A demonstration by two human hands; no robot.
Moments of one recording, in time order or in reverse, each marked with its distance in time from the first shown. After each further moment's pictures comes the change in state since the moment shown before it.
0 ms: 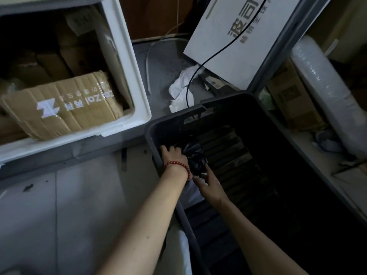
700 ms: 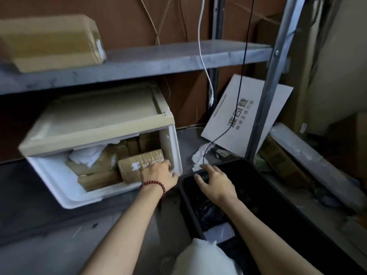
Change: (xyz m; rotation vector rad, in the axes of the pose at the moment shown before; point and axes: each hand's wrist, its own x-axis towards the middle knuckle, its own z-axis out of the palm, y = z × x) left_hand -0.206 -0.130 -0.082 -0.520 0.631 -0.293; right_hand -0.168 -0.183 -0.056 -0.514 0.354 -0.625
